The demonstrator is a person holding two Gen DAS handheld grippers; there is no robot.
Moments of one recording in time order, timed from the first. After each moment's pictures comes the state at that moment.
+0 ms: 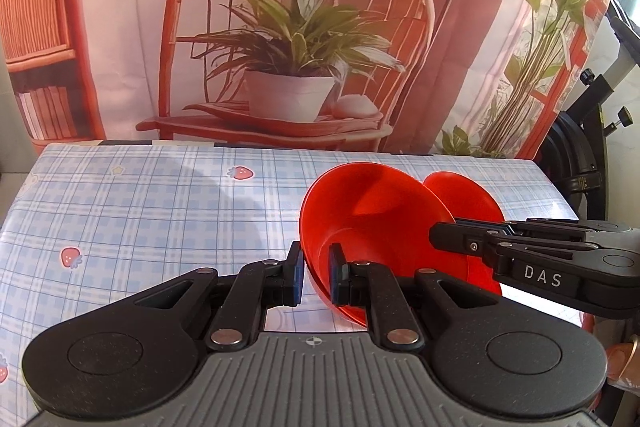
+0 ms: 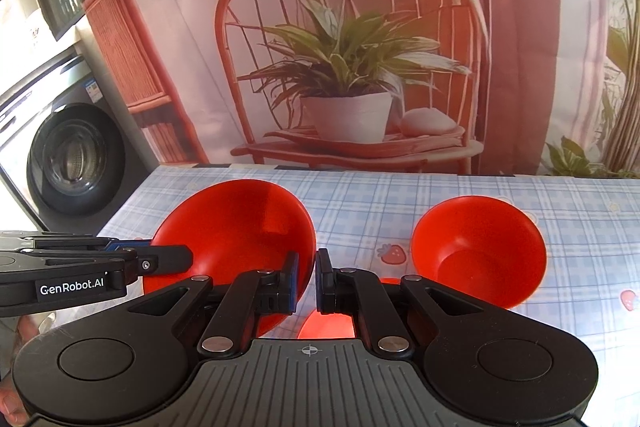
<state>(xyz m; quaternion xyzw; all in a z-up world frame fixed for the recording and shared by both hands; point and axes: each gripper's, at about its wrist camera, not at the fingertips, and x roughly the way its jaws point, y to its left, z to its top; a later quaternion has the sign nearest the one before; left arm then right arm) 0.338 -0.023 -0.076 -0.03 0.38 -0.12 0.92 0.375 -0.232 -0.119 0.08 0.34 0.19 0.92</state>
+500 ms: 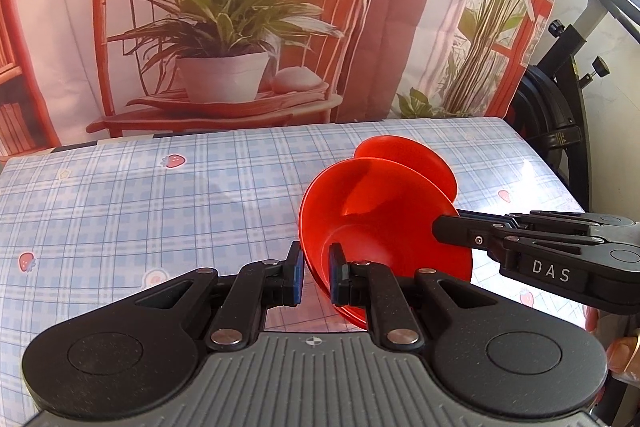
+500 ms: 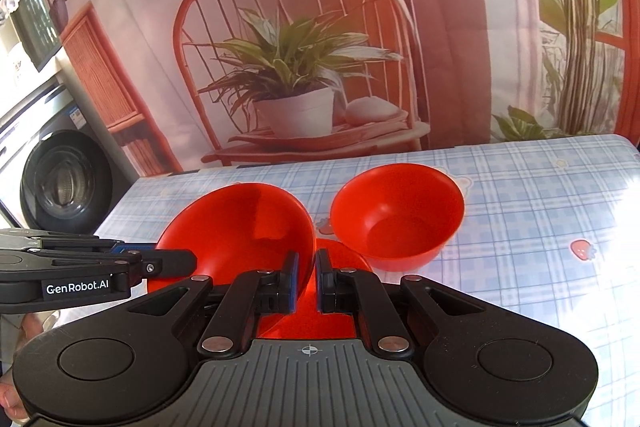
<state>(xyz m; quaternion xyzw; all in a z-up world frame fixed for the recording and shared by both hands) 0.331 -0.090 -0.086 0.01 0.41 -0.16 0.90 0.342 -0.301 -0.137 0.12 0.34 0.16 0.92</state>
